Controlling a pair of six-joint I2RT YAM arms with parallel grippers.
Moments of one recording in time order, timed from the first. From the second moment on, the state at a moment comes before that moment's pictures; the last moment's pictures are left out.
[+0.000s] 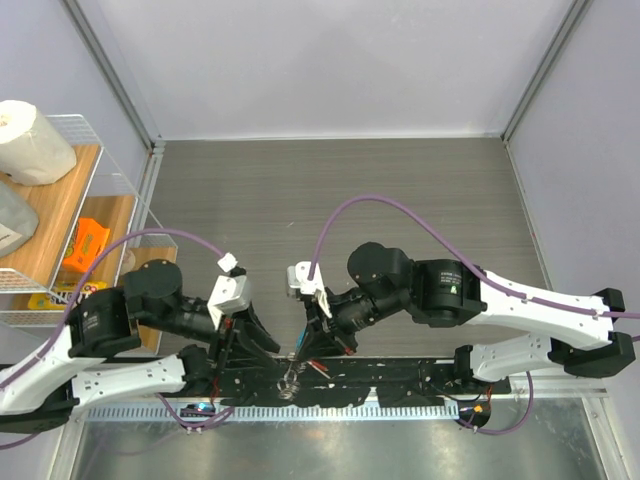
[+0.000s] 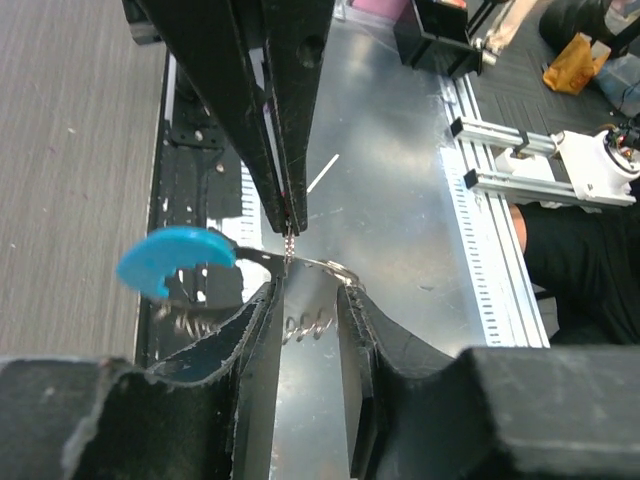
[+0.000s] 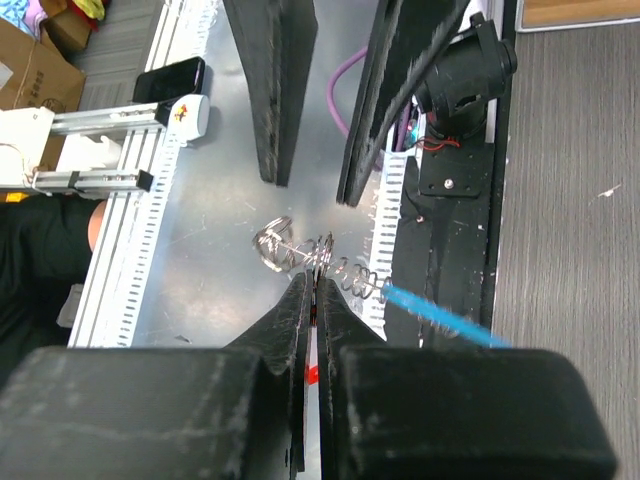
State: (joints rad) left arm -1.18 0.64 1.15 -0.80 0.57 -0.21; right arm 1.38 1.21 1.40 -0.62 -0.47 0.15
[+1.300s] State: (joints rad) left arm -1.18 0.83 1.34 -1.17 0.63 -0.08; right arm 1.33 1.28 1.37 -0.43 -0.64 0.24
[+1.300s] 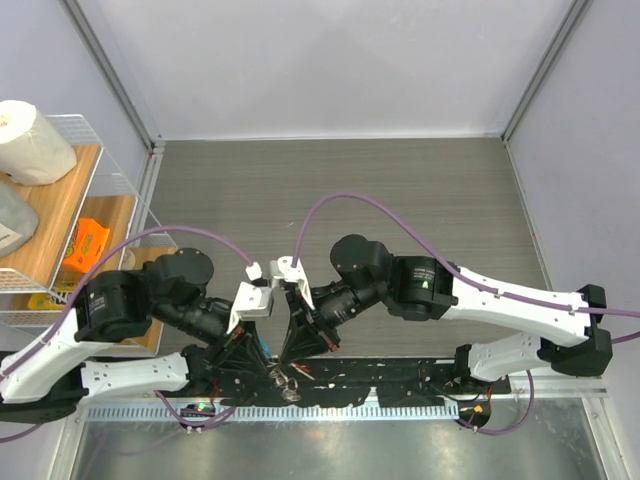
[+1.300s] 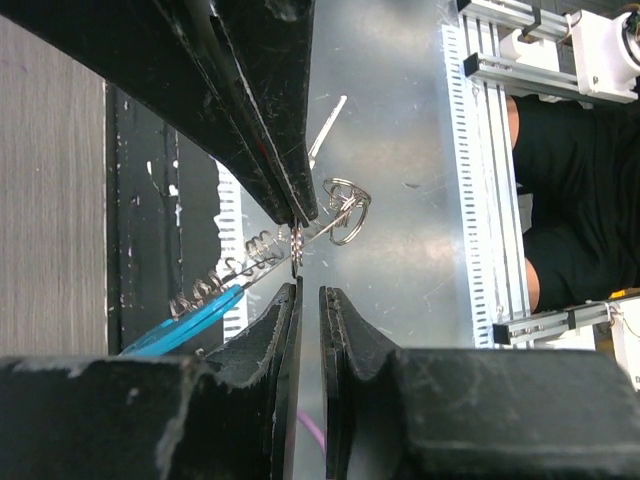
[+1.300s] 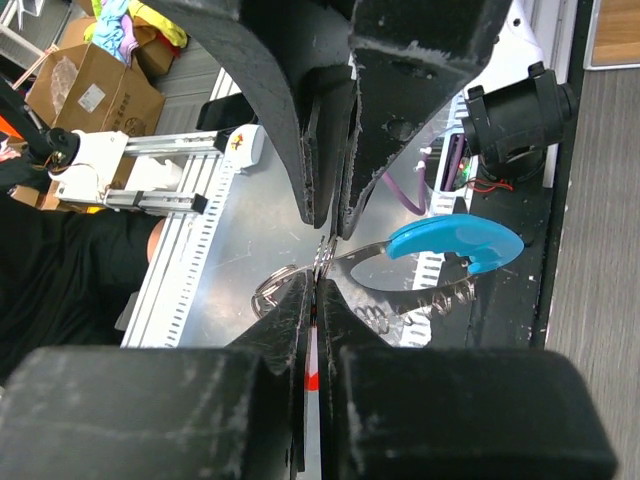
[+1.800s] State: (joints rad) left arm -1.18 0.83 1.36 -1.24 0.61 -0.05; right arm 1.32 1.30 1.35 -0.39 -0.67 0.27
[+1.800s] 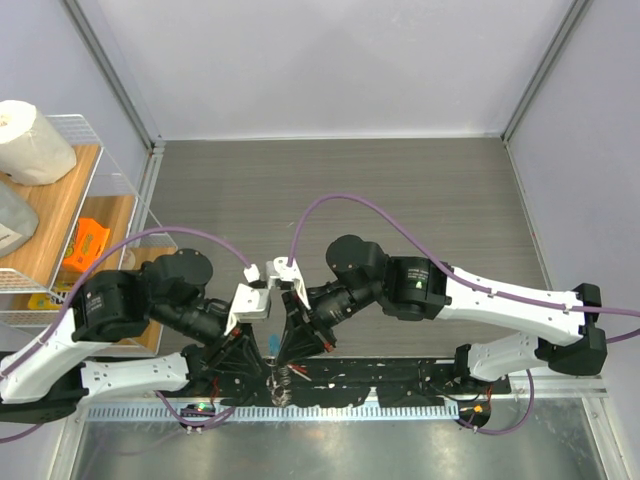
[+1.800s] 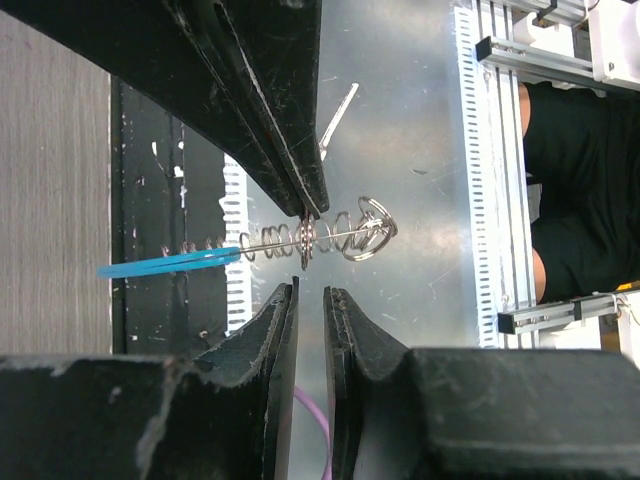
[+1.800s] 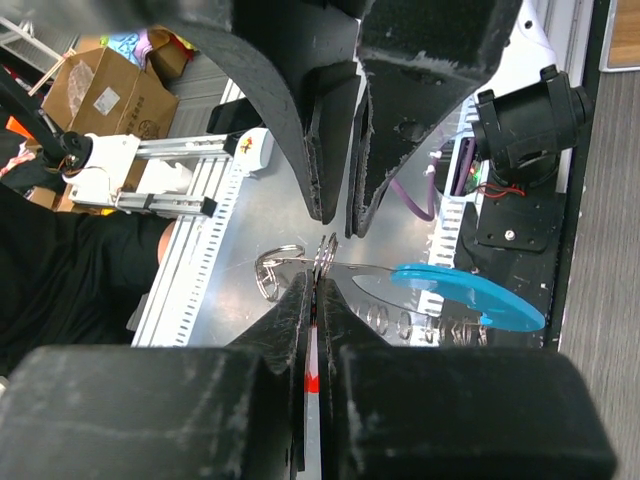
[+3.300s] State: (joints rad) left arm -1.18 0.83 1.42 -1.29 0.62 -0.03; right arm 1.32 1.36 1.37 -0.29 -0.72 0.29
